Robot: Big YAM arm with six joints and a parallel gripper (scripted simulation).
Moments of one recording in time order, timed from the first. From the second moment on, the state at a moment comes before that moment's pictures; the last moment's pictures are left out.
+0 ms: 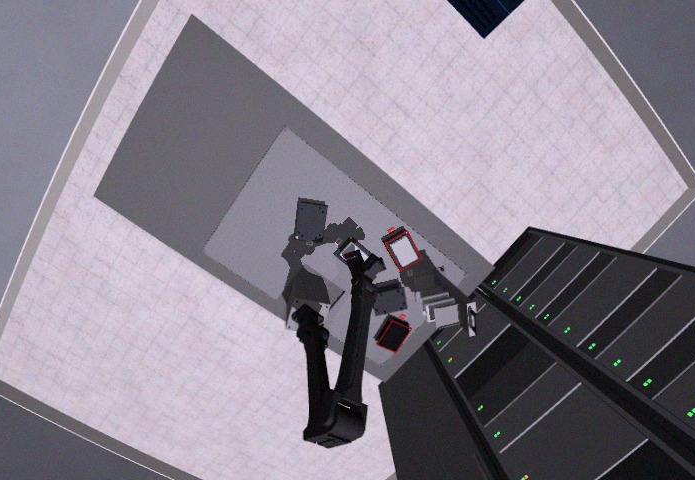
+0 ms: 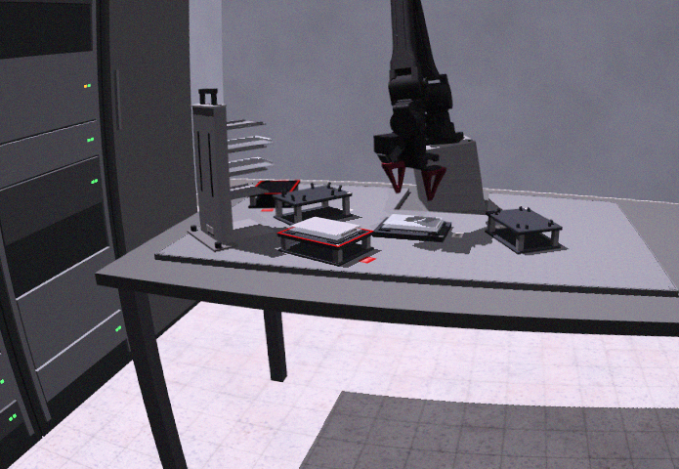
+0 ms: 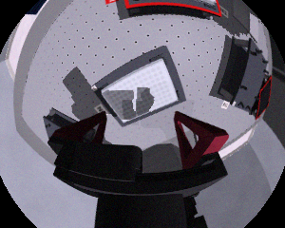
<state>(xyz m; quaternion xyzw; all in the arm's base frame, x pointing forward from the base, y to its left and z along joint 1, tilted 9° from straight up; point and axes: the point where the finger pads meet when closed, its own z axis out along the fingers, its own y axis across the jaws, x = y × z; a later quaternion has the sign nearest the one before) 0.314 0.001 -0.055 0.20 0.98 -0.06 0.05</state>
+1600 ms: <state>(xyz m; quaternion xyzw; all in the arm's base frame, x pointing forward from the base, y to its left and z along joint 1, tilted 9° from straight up) 0.314 0.001 -0.058 0.67 0.74 -0.03 0.07</state>
